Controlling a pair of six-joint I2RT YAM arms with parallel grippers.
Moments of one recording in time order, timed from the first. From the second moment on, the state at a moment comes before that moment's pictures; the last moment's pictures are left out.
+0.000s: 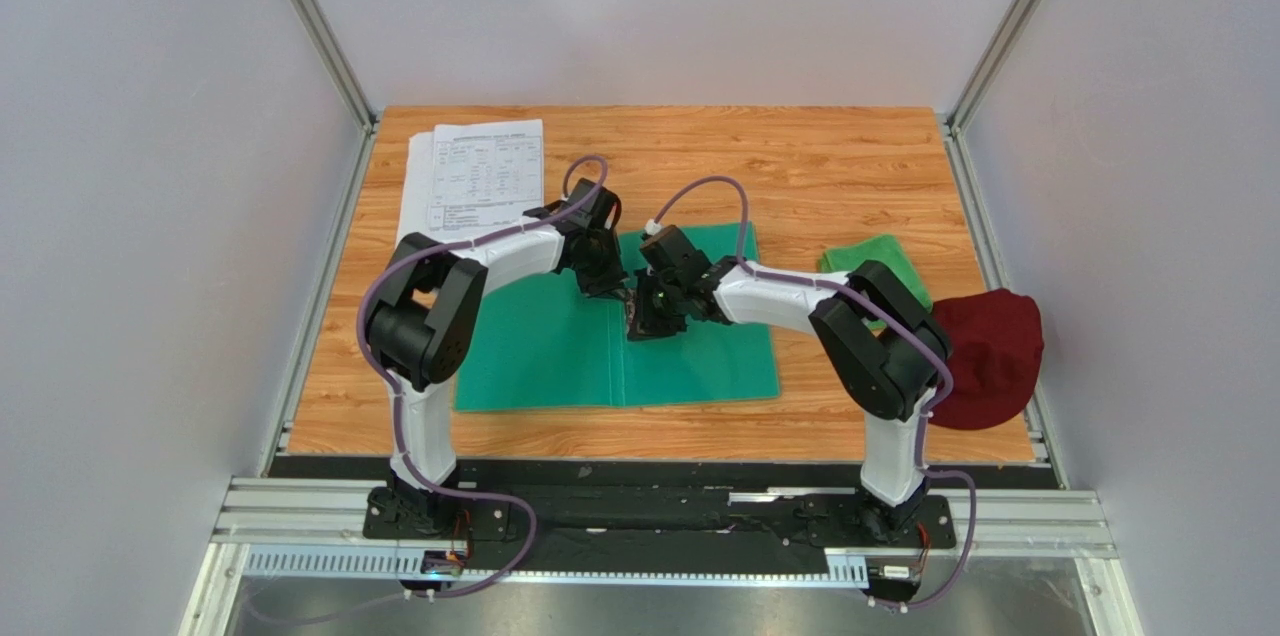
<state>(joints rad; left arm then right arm) -0.52 1.95 1.27 -0.42 0.14 -0.74 0.75 1.91 1.14 -0.19 -0.18 0.72</state>
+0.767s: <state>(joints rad) -0.52 1.97 1.30 -0.43 0.19 -0.49 0.77 1.93 1.13 -0.21 -0.07 0.84</state>
